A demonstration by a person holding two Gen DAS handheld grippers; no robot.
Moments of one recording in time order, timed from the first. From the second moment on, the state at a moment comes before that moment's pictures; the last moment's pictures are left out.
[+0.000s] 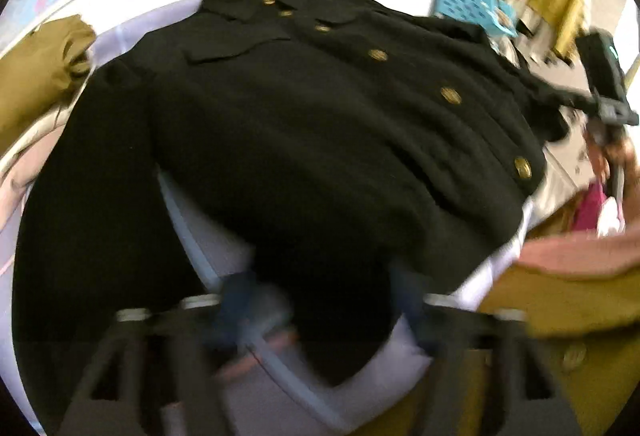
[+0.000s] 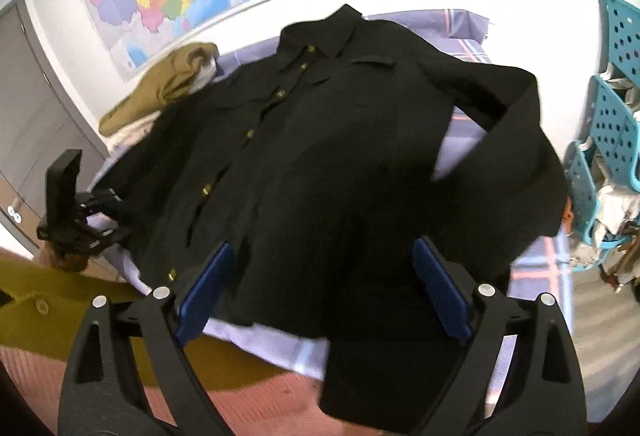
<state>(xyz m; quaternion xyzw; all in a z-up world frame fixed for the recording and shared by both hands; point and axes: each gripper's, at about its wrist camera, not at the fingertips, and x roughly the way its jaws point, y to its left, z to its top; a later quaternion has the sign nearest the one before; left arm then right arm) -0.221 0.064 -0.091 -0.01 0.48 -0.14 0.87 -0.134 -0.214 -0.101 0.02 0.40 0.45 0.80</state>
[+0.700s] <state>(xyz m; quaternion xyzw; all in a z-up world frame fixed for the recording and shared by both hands) -0.239 0.120 -0.040 -0.02 0.46 -0.08 0.88 -0.135 -0.210 -0.079 0.00 0.41 0.47 0.78</state>
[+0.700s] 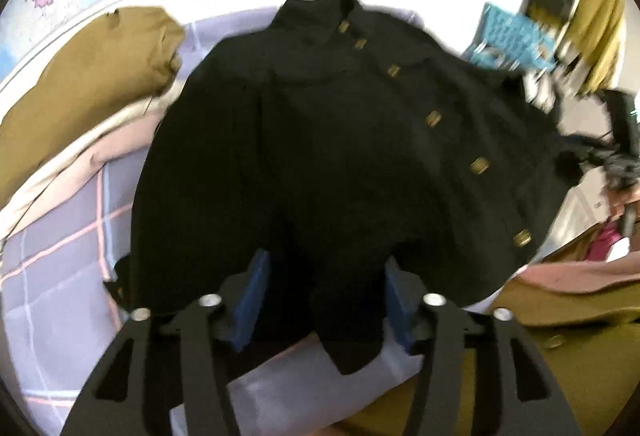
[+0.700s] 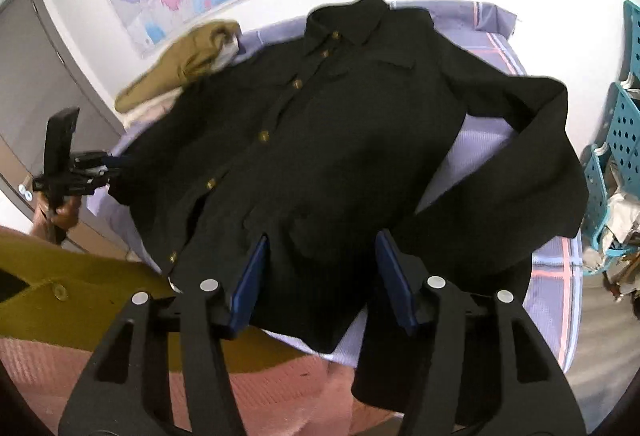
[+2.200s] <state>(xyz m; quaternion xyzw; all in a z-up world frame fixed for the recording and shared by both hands) 0.065 0.166 -0.027 0.02 0.44 0.03 0.90 0.112 0.075 -0.088 -0.05 0.40 0.44 0.80</state>
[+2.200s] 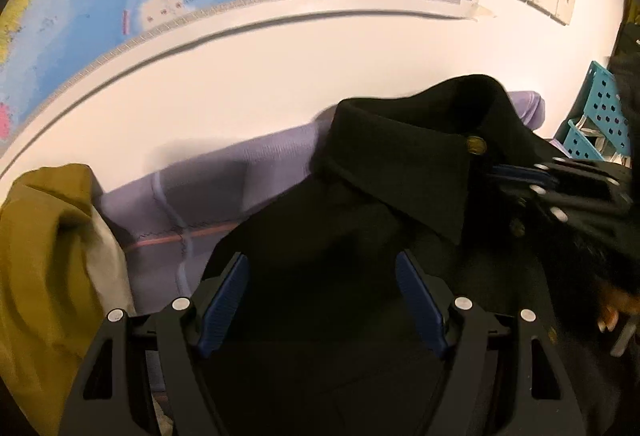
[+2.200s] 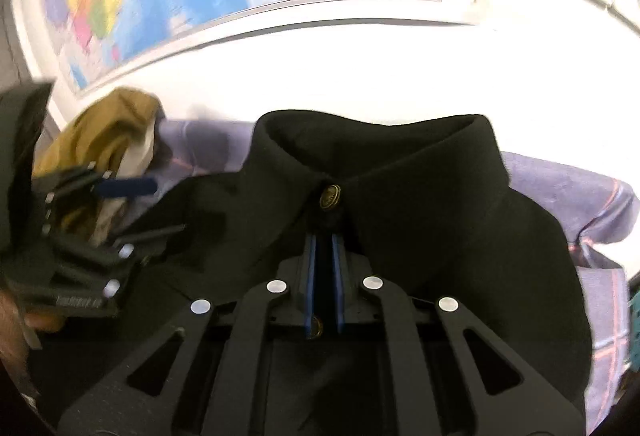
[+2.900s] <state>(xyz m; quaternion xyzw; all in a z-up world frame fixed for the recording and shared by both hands) -0.134 0.167 -0.065 0.02 0.50 -0.08 0.86 -0.014 -0.202 -0.119 0.09 0.53 0.42 0.73</state>
